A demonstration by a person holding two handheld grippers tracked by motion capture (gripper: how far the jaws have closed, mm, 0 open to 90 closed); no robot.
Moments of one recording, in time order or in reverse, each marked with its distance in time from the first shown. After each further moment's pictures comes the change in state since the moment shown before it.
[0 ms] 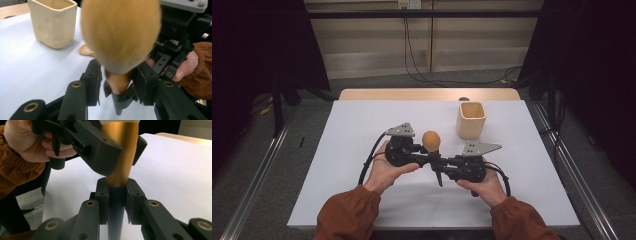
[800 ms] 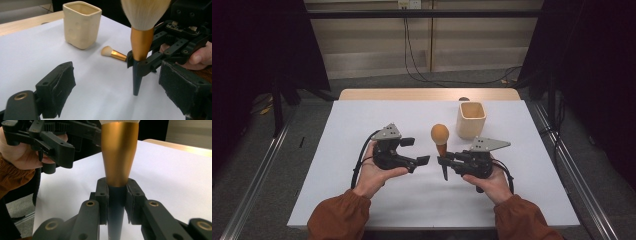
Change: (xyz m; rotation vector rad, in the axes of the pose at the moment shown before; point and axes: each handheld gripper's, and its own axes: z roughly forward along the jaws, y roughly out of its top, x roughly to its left) left arm 0.006 -0.016 -0.028 -0.086 0.162 0.021; right arm -0.010 0.005 -0.016 -0.037 -0.063 0.007
